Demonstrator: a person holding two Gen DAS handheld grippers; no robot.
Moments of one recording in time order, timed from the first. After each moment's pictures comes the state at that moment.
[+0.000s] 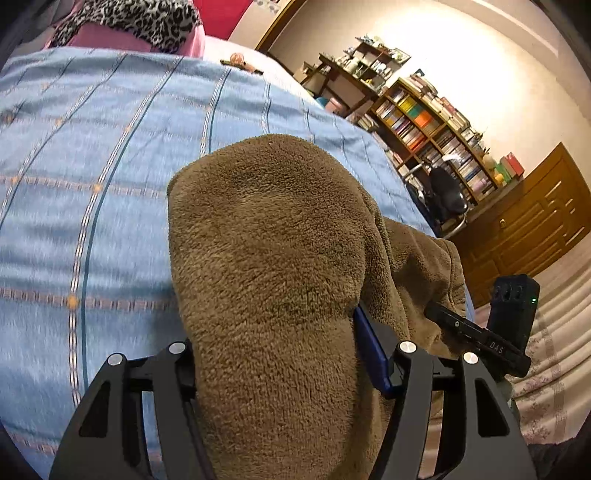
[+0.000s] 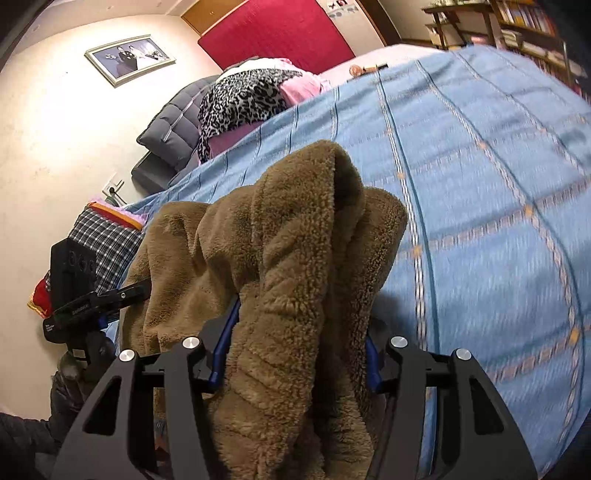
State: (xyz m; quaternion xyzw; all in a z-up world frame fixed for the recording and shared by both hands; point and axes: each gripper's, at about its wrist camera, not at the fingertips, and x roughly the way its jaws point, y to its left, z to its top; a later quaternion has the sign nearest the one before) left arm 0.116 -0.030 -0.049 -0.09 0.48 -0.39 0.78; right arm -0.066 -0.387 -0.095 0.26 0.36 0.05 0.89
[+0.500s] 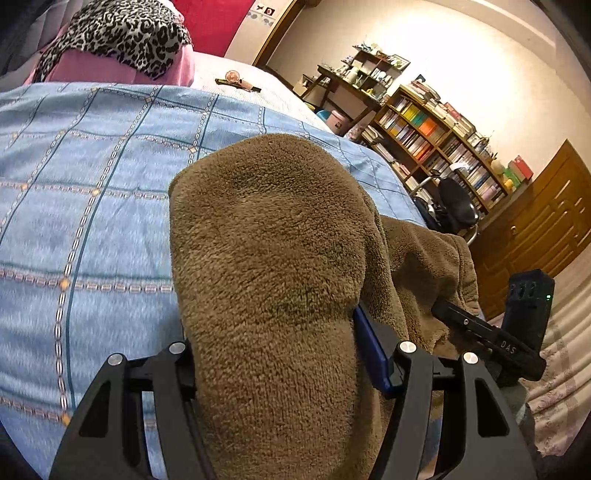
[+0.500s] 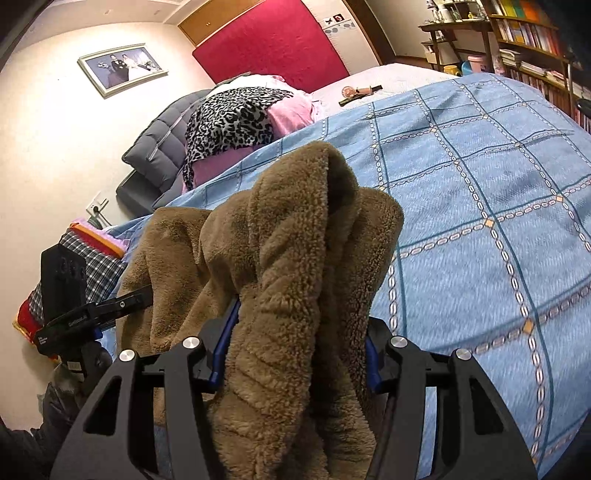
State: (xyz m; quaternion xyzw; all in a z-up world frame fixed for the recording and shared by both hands) left arm 0.189 -0.091 -0.041 -0.07 0.45 -0.38 0.80; right arm 0.016 -0.437 -0.083 0.25 0.35 0.02 0.90
